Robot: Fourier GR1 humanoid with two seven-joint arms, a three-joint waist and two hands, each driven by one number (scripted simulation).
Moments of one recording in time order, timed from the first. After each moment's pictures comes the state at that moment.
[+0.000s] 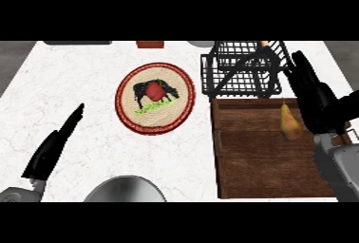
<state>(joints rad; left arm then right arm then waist) -0.07 0.53 -0.25 -1.34 0.05 0.10 -0.16 -0.34 -0.46 0.19 -1.45 -0.43 -0.25 0.05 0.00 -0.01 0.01</state>
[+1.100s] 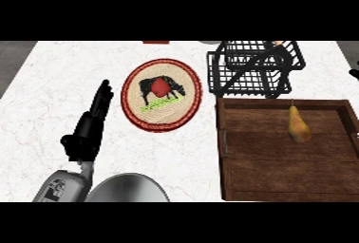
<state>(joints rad) -0.19 0.24 -0.25 -1.48 0.09 0.31 -0.06 -0.42 -0.74 -0.19 -0.99 -1.16 0.91 0.26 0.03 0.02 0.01</state>
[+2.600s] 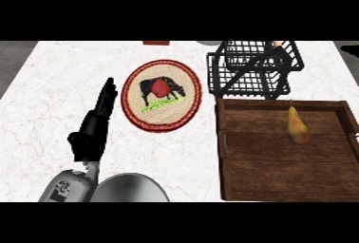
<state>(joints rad) -0.19 0.20 -0.27 -1.53 0.03 0.35 0.03 -0.59 -0.89 -0.15 -1.48 -0.06 1.15 0.04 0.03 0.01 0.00</state>
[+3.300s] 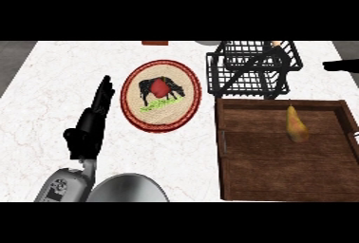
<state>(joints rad) -0.20 0.20 -0.24 -1.53 0.02 0.32 0.05 -0.57 -0.98 0.07 -1.42 0.30 0.98 -0.23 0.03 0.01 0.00</state>
